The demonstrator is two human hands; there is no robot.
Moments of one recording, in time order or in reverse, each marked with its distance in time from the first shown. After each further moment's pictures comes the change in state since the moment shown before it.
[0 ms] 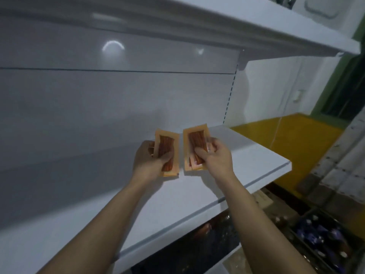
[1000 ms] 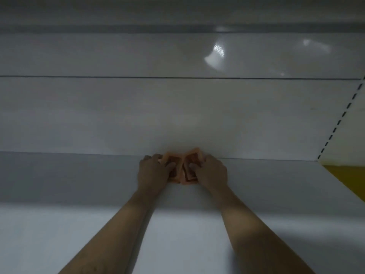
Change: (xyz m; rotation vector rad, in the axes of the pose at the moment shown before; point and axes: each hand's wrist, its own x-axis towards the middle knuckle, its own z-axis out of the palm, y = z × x) left_hand 0.084 -0.047 0.004 0.758 0.442 -0.267; right_hand 0.134 0.057 0.130 -0.611 -0.566 -0.173
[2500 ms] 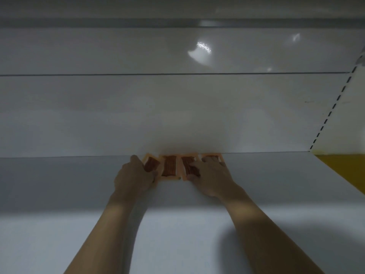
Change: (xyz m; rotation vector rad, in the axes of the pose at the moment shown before) left_hand 0.000 -0.030 -0.046 0.129 -0.108 -0.168; right_hand -0.030 -0.006 -0.015 -0.411 -0.185 -0.311
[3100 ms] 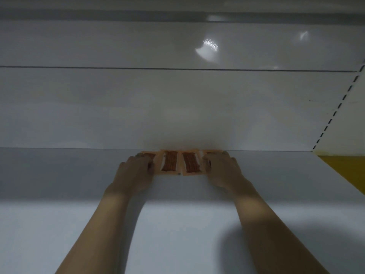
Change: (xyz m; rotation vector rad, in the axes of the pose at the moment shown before) left_hand 0.003 -0.011 0.000 0.369 -0.100 0.350; right_hand 0.004 0.027 -0.003 0.046 0.023 0.068
